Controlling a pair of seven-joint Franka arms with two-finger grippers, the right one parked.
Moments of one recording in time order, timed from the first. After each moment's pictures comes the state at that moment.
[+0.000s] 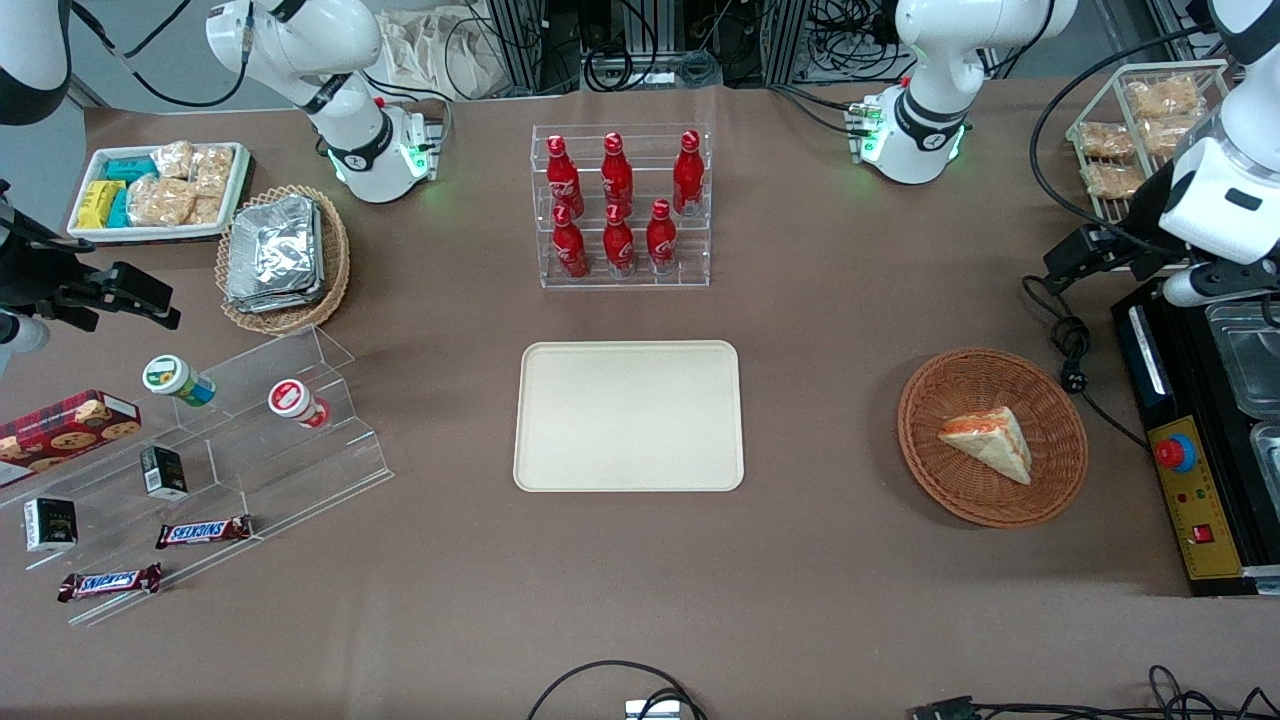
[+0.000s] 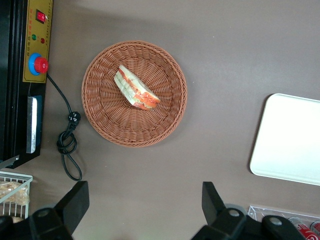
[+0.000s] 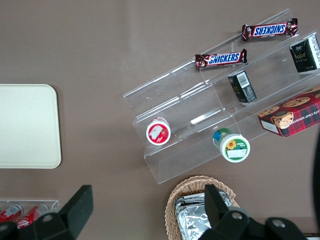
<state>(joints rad) 0.03 -0.08 -0.12 -1.66 0.00 1.59 -0.26</state>
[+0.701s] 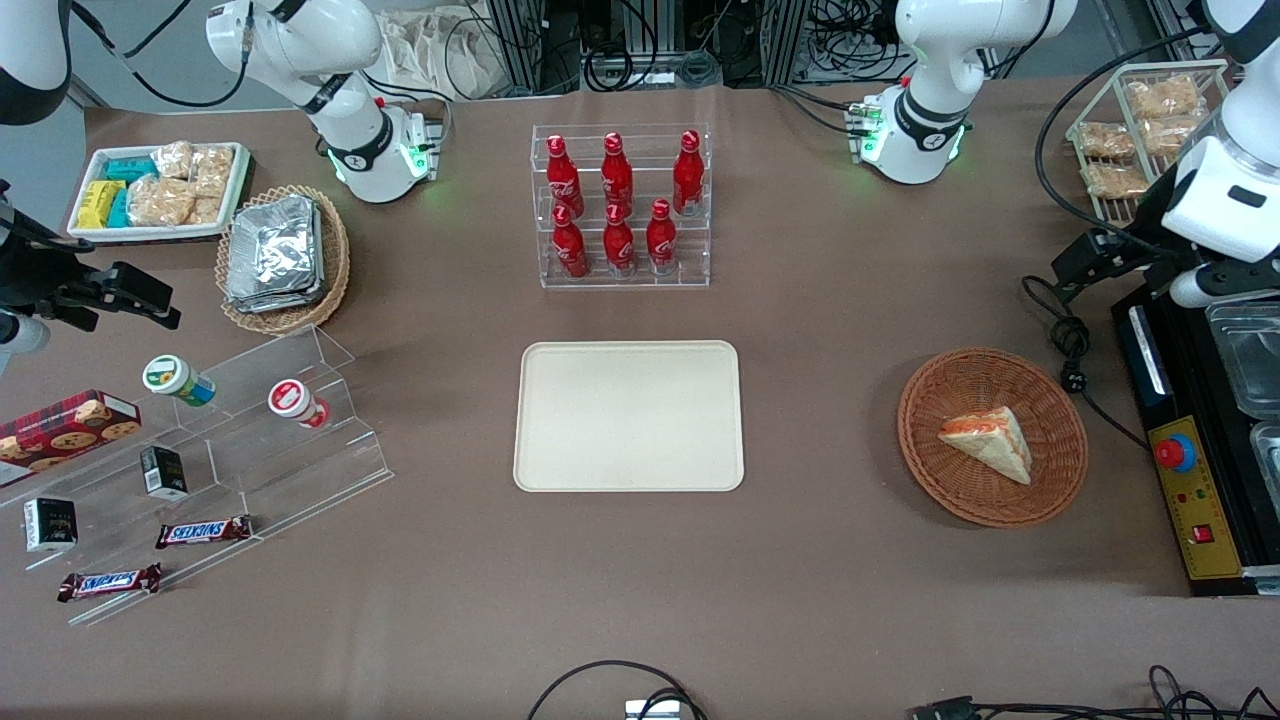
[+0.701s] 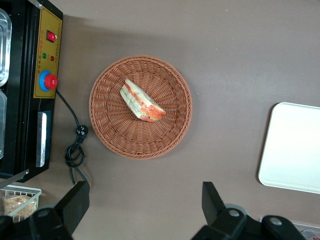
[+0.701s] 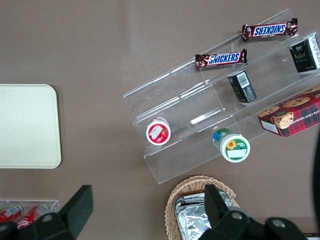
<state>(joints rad) 0.03 -0.08 -0.13 -1.68 0.03 1.64 -0.24</state>
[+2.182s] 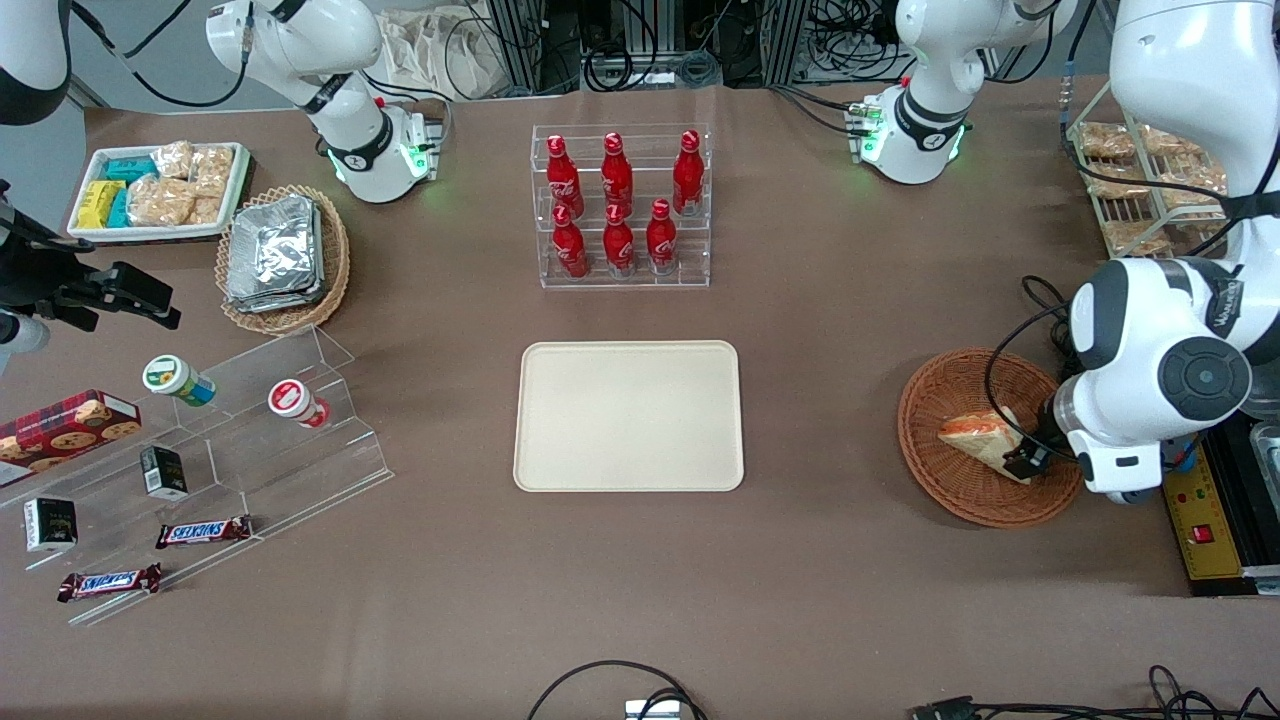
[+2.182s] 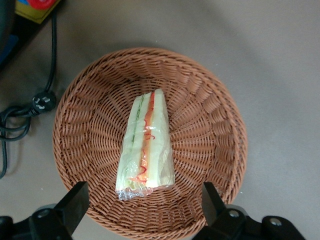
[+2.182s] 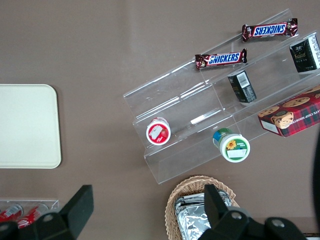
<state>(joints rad) 0.04 0.39 -0.09 -1.74 0.16 1.99 -0.99</state>
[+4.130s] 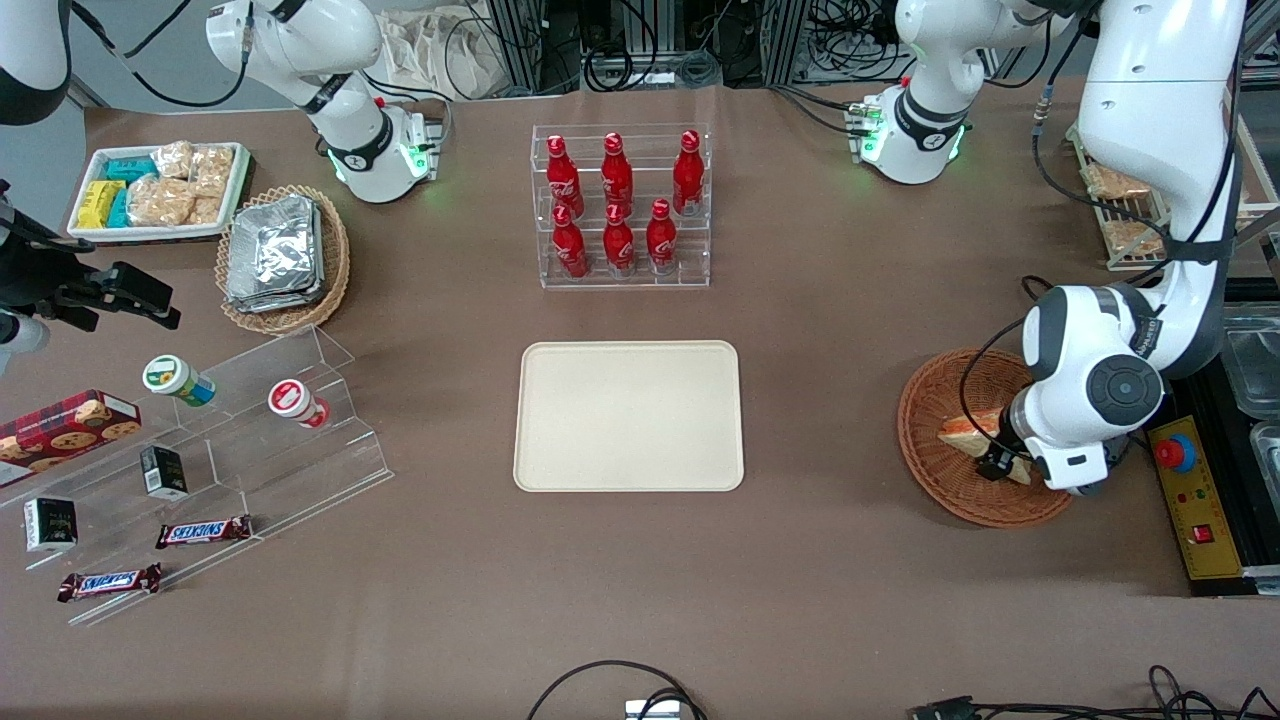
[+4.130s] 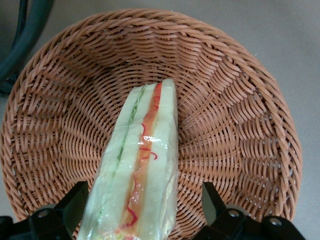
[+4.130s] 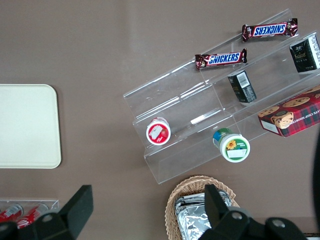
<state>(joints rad) 0.00 0.46 -0.03 -1.90 0.16 2.24 -1.11</state>
